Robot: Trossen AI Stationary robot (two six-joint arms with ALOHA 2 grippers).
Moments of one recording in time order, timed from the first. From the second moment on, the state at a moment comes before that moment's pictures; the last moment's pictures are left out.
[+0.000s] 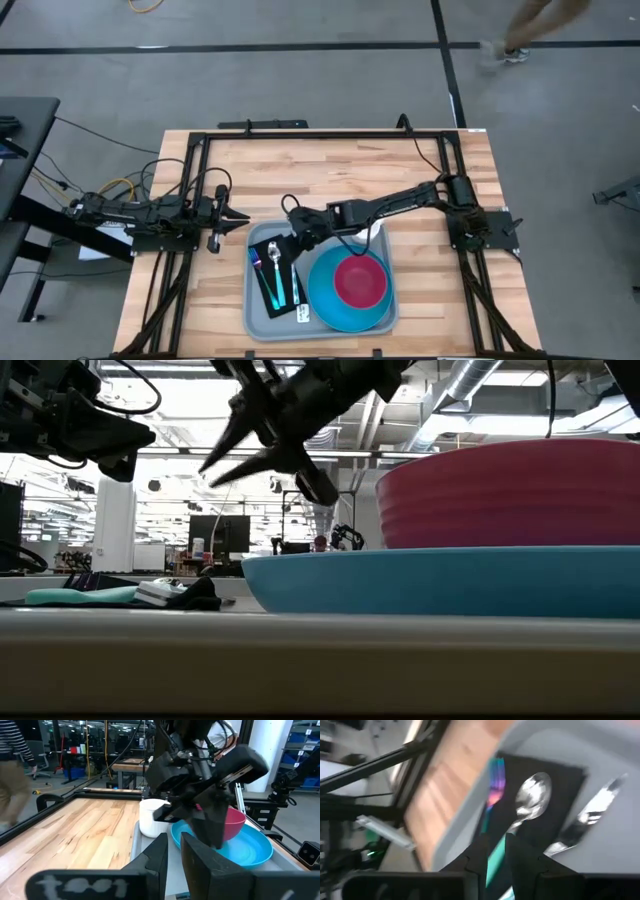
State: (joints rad) left arm -0.13 0.02 0.02 0.01 -0.10 -0.06; right arm 0.13 2.08 1.59 -0.22 -0.14 1.04
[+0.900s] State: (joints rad) left arm -0.13 0.02 0.02 0.01 -0.10 -0.06; right arm 0.25 2.08 1.59 -0.40 0.09 1.34
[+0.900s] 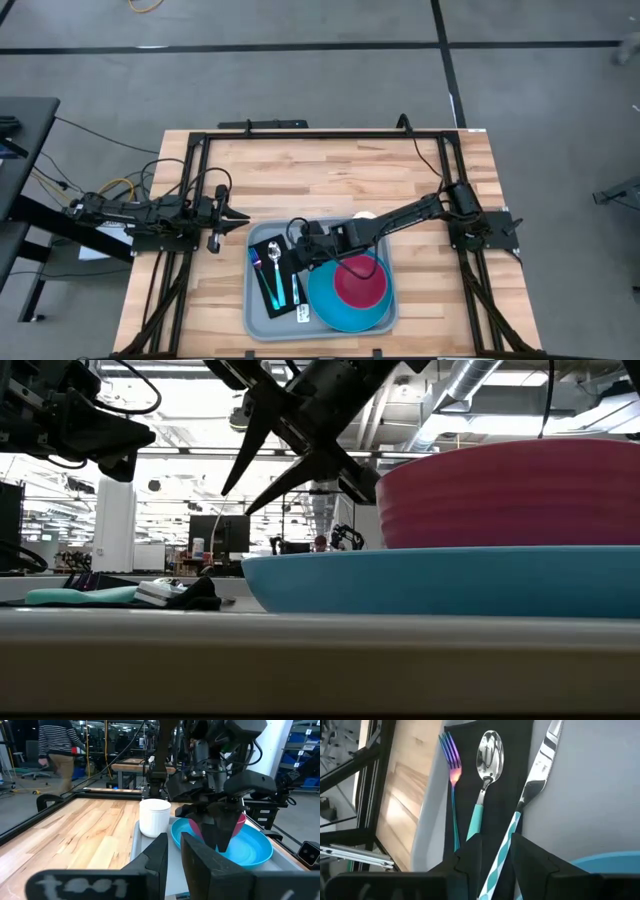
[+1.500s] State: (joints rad) left arm -0.13 0.02 0.02 0.01 -0.10 -0.06; right arm 0.27 2.03 1.59 -0.28 0.22 0.96
